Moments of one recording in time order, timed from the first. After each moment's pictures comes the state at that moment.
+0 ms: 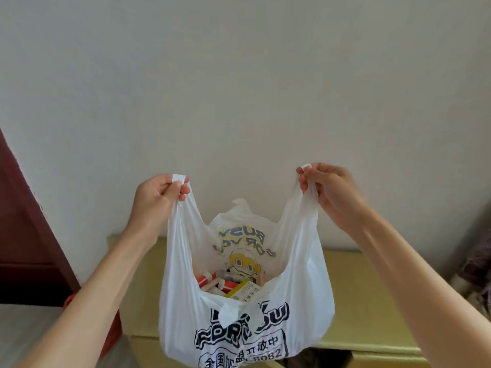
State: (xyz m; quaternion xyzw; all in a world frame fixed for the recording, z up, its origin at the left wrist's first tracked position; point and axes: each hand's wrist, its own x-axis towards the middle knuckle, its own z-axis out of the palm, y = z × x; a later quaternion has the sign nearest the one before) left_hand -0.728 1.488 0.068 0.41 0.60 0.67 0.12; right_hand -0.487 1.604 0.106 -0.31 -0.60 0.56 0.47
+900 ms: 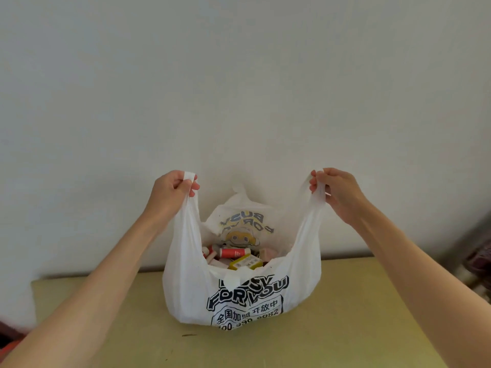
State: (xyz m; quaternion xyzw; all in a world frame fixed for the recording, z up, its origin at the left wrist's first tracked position) left_hand -0.849 1.791 0.014 0.46 0.67 0.54 0.23; right_hand -0.566 1.883 0.041 -0.49 -0.53 0.52 0.45
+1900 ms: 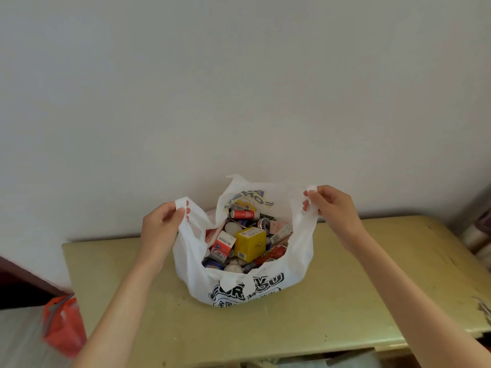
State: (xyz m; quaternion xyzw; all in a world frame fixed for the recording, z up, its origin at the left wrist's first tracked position) left_hand -0.790 1.679 -0.051 0.36 0.72 0.54 0.26; right_hand -0.522 1.796 -0.045 -0.51 -0.61 0.46 0.41
